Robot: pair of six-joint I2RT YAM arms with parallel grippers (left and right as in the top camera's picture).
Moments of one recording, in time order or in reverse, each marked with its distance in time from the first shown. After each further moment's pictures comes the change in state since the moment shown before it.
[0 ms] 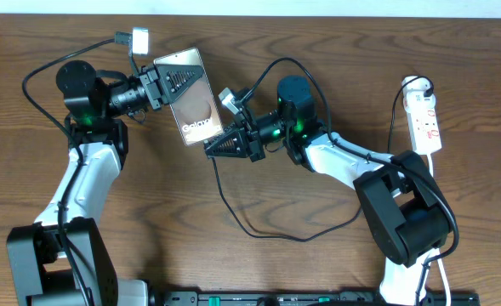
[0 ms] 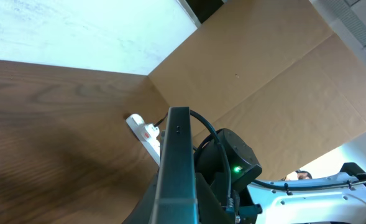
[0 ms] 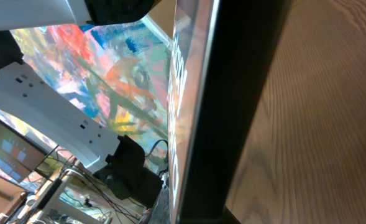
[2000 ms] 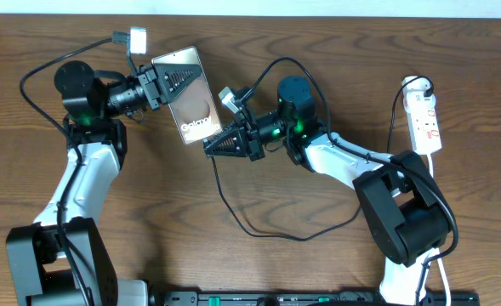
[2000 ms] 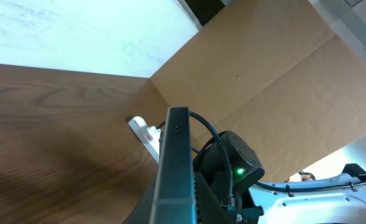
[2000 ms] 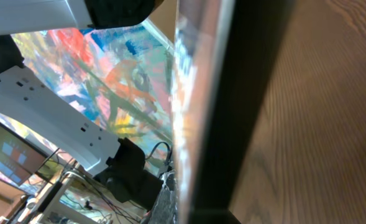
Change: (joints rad) left arm 0.014 0.000 0.000 0.007 -0.006 0.010; right arm 0.000 0.003 -0.002 0.027 0.004 0.028
